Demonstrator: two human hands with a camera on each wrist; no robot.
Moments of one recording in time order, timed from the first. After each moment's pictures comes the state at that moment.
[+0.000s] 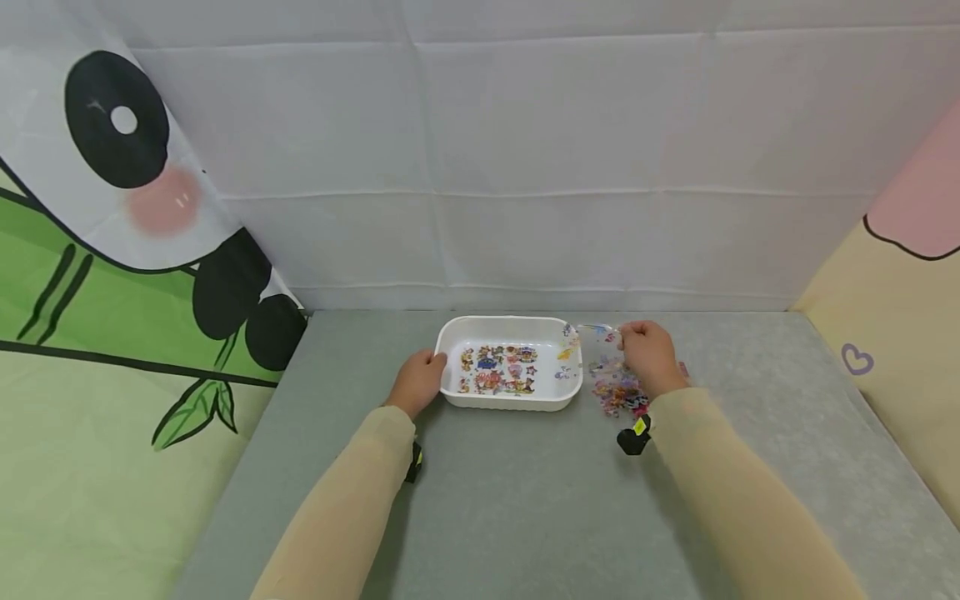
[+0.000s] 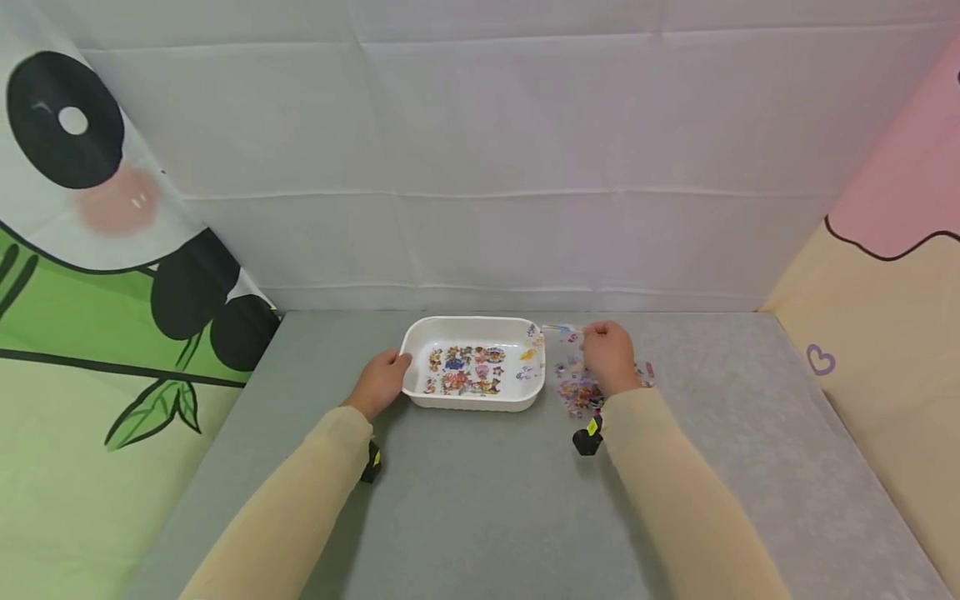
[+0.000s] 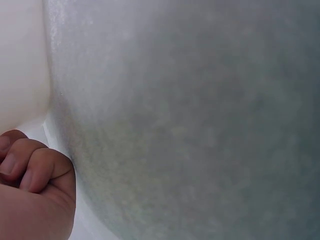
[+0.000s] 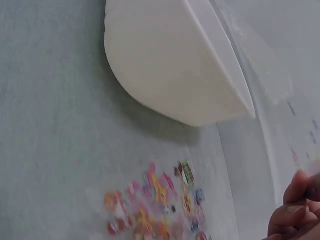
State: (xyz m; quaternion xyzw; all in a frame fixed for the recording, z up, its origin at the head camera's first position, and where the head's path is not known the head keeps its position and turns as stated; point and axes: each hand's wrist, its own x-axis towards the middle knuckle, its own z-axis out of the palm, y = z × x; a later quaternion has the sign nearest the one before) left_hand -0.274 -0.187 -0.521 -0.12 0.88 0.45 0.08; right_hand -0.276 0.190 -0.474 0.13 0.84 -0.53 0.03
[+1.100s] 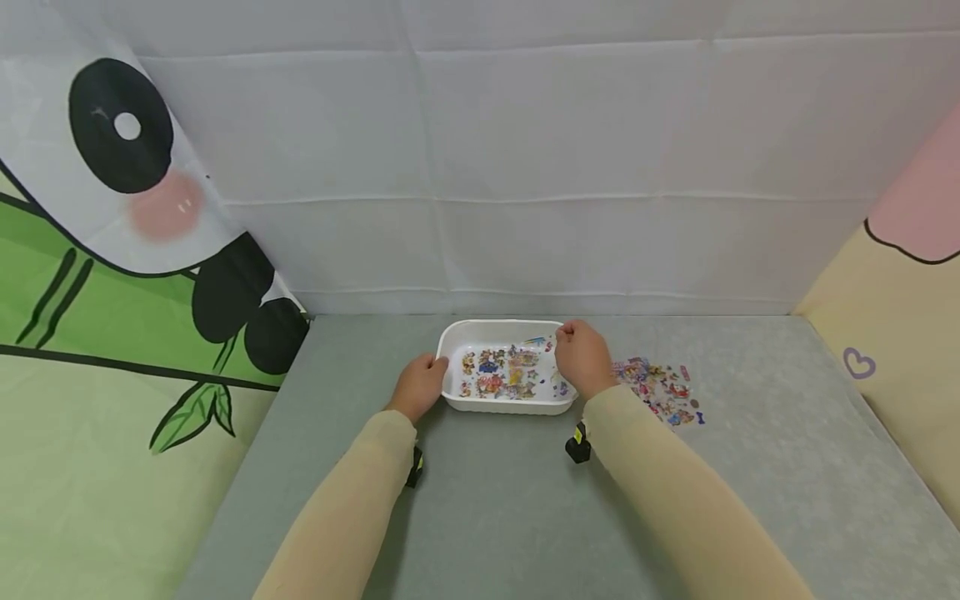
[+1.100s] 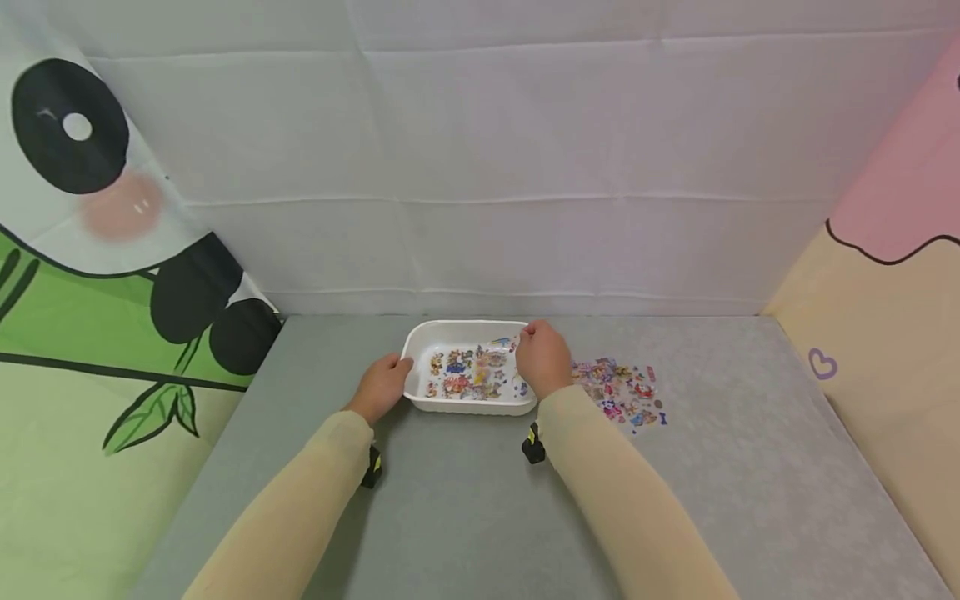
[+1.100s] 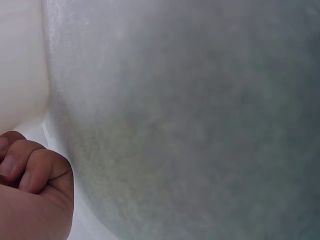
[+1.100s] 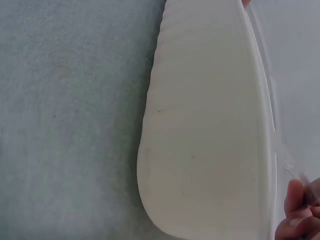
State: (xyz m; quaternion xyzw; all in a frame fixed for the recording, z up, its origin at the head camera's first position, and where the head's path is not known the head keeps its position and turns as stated) left_hand -0.272 -0.185 -0.519 -0.13 0.88 0.45 0.09; right_hand -0.283 0.098 -0.472 0.05 0.91 -0.42 0.01
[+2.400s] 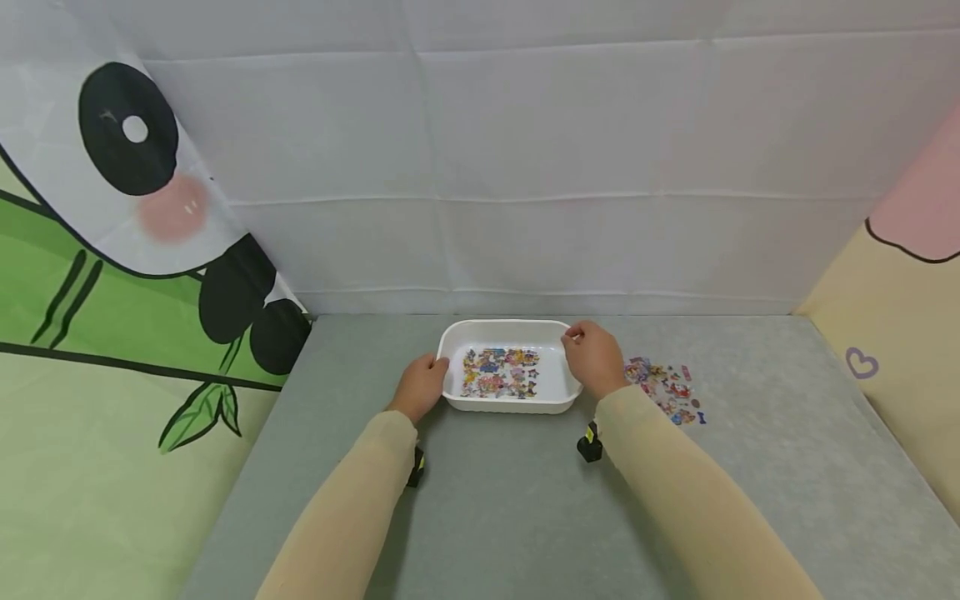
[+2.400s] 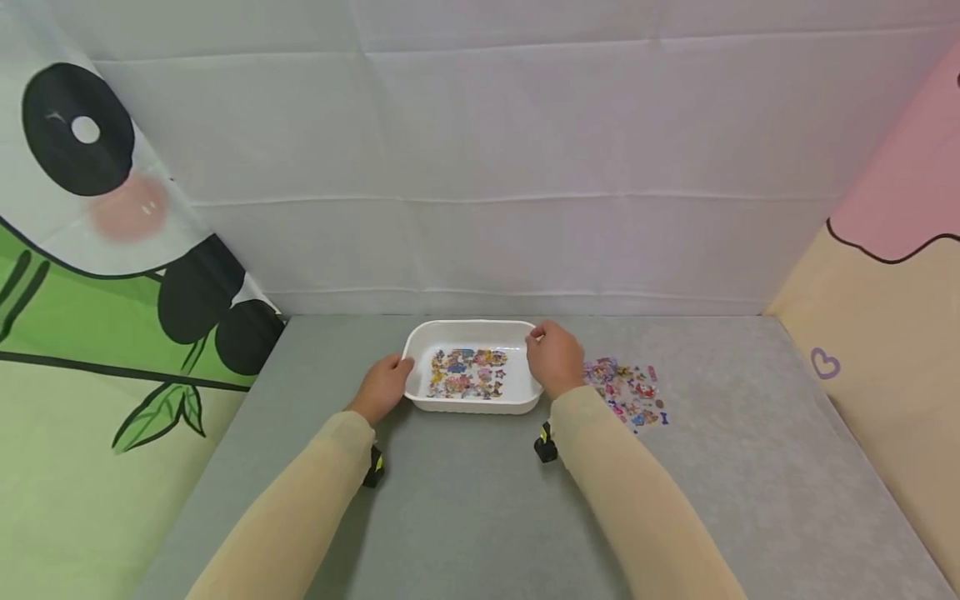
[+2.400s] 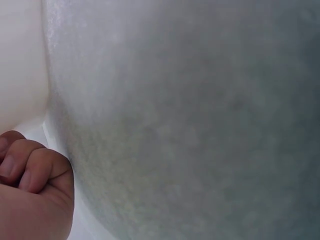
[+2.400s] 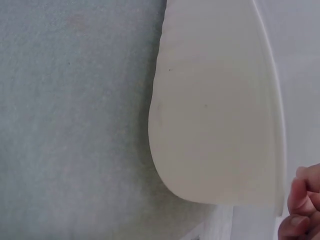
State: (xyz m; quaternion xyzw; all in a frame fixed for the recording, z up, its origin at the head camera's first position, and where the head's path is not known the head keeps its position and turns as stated) left_hand -0.270 -0.183 -0.516 -0.14 0.88 0.45 0.09; right_hand -0.287 0.113 -0.476 0.05 0.92 -0.39 -0.02
